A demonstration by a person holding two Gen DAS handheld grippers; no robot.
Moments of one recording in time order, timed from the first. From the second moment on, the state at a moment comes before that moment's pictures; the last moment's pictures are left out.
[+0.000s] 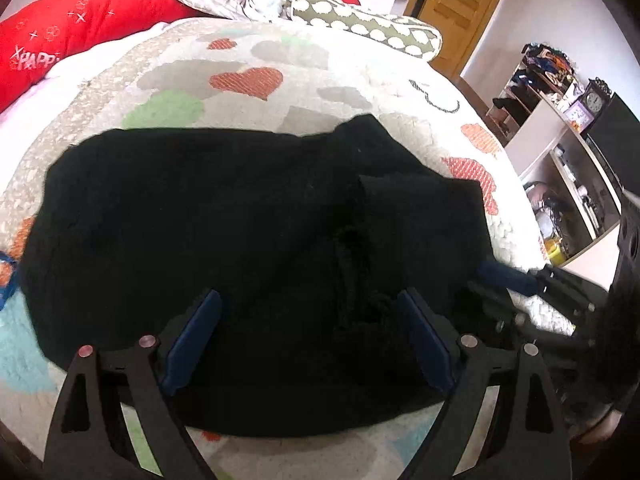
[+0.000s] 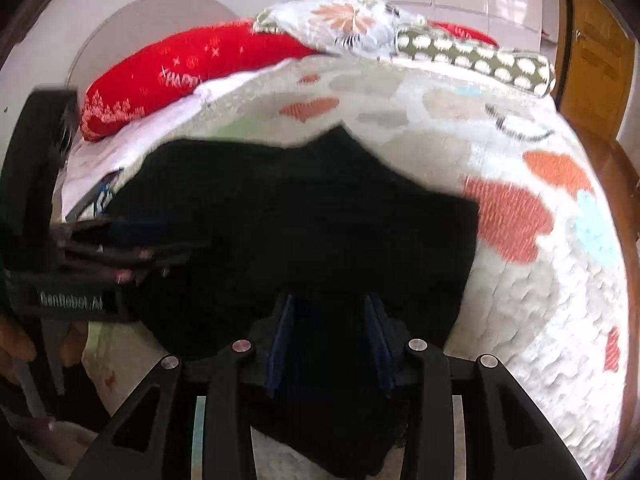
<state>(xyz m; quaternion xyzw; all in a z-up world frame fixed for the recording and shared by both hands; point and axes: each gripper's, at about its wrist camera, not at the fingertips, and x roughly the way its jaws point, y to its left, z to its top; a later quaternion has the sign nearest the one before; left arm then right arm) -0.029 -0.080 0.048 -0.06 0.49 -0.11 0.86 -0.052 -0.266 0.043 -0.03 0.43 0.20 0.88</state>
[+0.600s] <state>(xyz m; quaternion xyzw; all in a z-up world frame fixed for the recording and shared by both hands) -0.055 -0.028 0.071 -0.07 0.45 -0.05 0.89 -0.006 -0.219 0.047 -0.02 0.44 0.22 0.87</state>
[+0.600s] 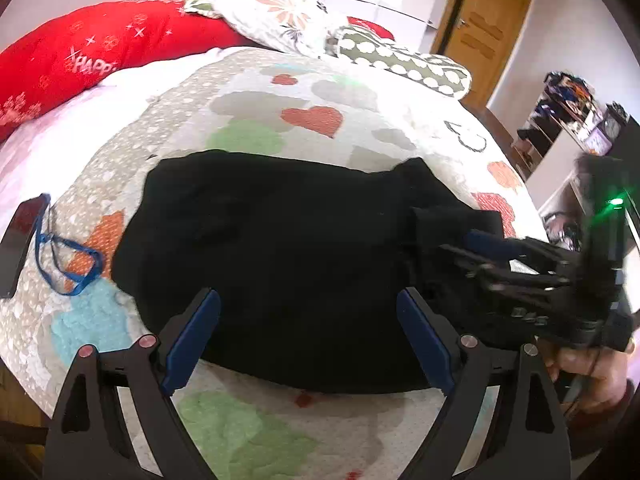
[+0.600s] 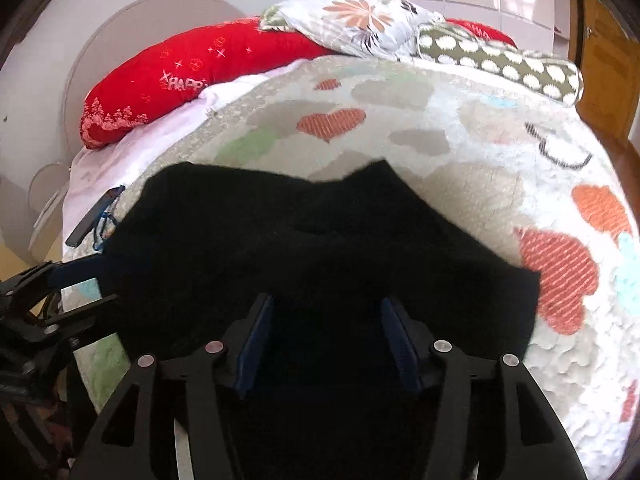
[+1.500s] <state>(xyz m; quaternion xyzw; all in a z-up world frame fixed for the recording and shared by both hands) -0.070 0.075 0.024 -0.26 0.45 -0.01 0.85 0.057 -0.020 0.069 -0.17 0.42 0.36 0.82</state>
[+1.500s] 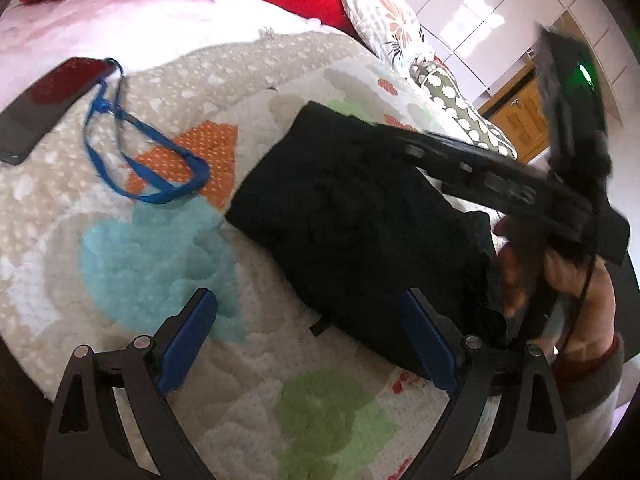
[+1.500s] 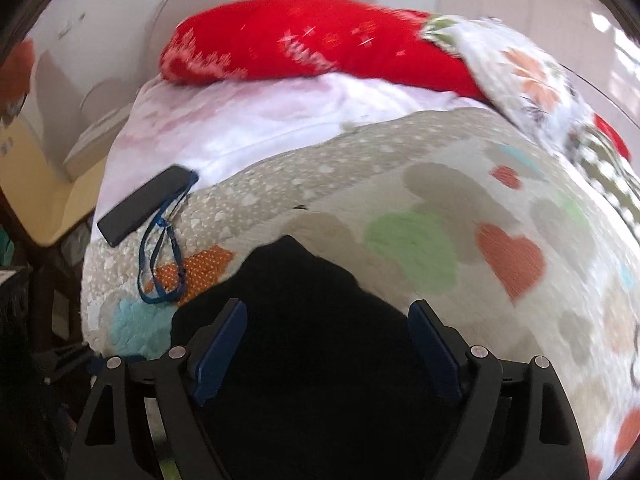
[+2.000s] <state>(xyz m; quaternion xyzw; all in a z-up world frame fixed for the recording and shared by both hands) -0.054 0.068 0.036 -0.25 0.42 -0.02 0.87 0.075 -0.006 0.046 -0.14 0.43 0.39 0.80</state>
